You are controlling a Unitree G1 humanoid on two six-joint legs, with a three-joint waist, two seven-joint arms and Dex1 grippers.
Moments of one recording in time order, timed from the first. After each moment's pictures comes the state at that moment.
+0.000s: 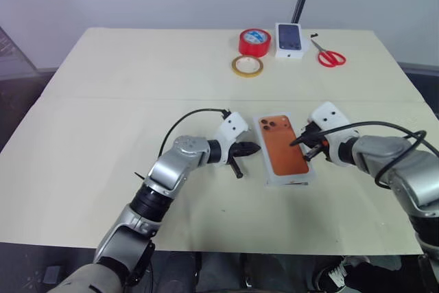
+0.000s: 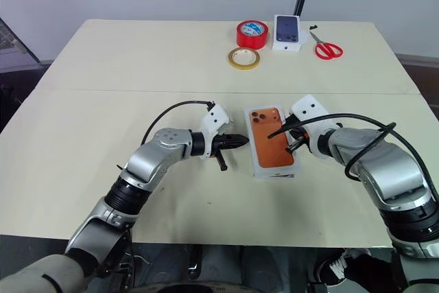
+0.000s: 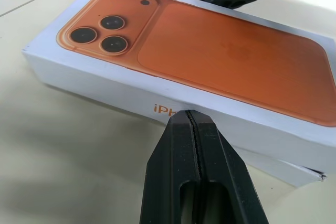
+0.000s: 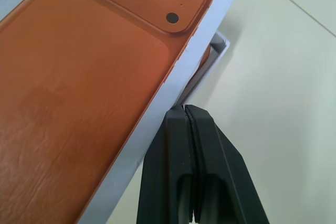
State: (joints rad) left arm -0.60 0.16 -0.35 0.02 -0.20 0.65 -0.76; right arm -0.39 -0.89 0.04 -0.47 0.45 1.20 0.42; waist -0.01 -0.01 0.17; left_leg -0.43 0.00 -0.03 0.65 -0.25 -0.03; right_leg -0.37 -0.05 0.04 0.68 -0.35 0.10
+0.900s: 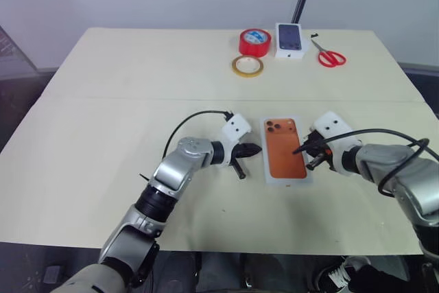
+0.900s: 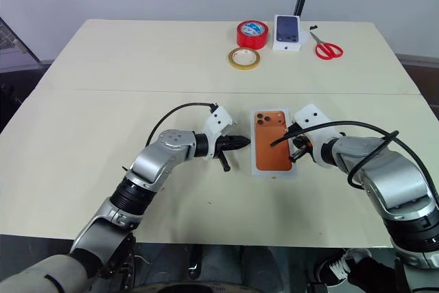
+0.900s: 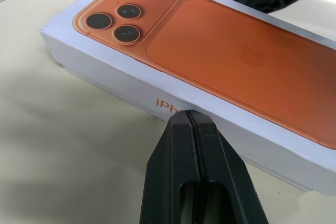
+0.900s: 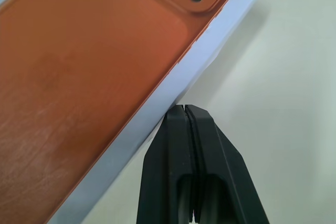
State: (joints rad) left arm -0.60 0.13 -0.35 0.07 -0.16 0.64 -0.74; right arm -0.33 -0.89 0.02 -0.51 0.43 1.25 0.45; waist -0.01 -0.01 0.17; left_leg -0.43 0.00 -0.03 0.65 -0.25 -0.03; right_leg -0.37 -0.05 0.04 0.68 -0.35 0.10
